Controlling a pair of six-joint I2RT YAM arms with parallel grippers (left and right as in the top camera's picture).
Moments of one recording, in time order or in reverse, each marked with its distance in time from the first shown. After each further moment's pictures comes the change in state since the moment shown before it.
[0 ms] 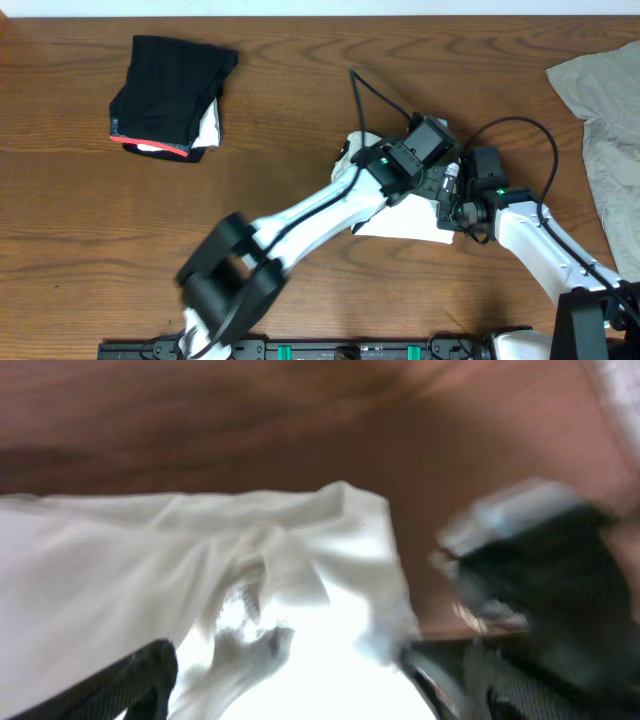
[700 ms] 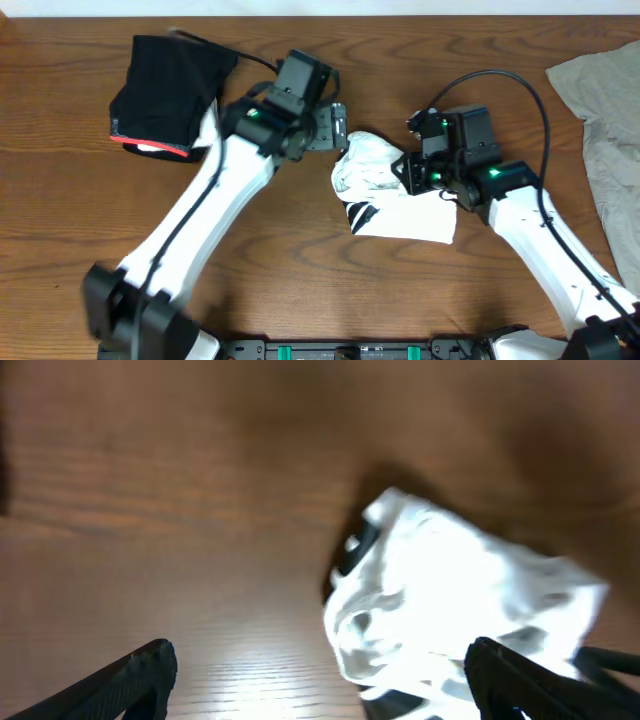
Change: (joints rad) left arm 0.379 -0.238 0.011 -0.404 -0.071 0.032; right arm 0.141 -0.033 0.250 0.043 -0.321 -0.134
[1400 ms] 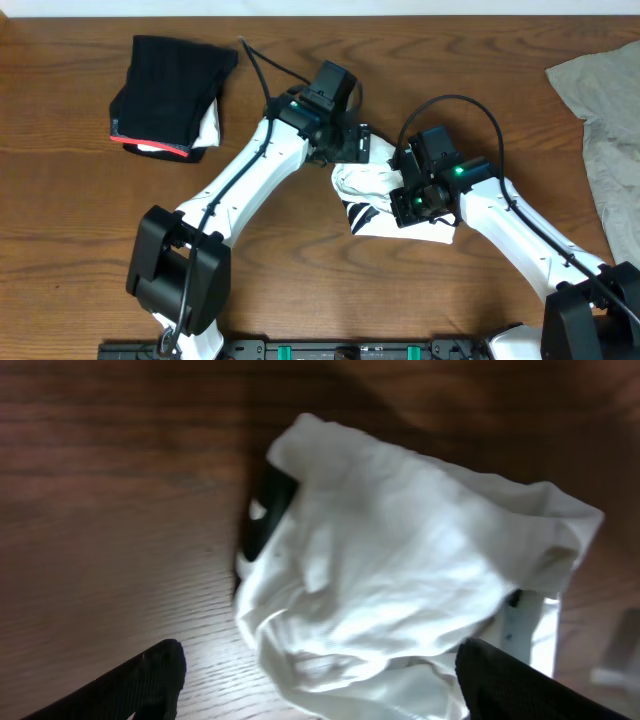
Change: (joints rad) left arm -0.039 0.177 -0.002 0.086 0.218 0.048; right arm 0.095 0.112 -0.008 -0.246 0.120 -0.007
